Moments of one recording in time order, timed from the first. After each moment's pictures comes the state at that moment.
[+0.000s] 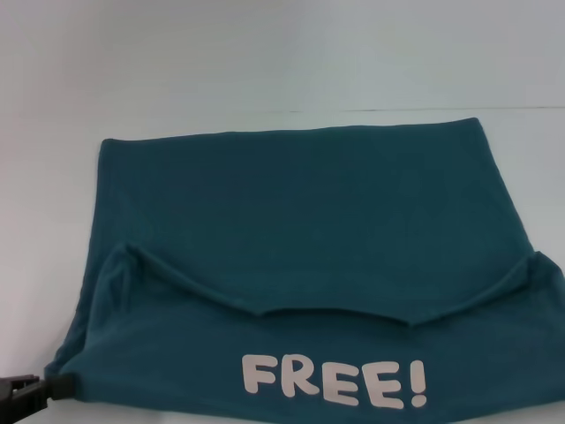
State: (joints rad) left arm -0.24 -2.11 0.26 0.95 2.33 1.94 -1.78; right arm 0.14 2.05 -0.31 -0.86 -2.16 -1.84 1.67
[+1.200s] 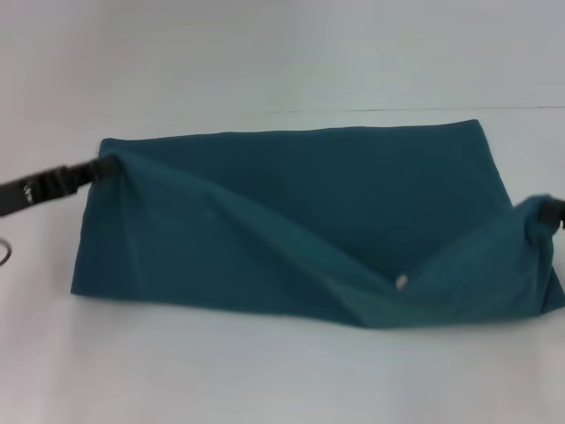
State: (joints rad) left arm -0.58 -2.05 0.17 0.69 2.18 1.58 -1.84; right arm 0.44 2.05 -0.28 -0.85 -2.15 -1.65 1.72
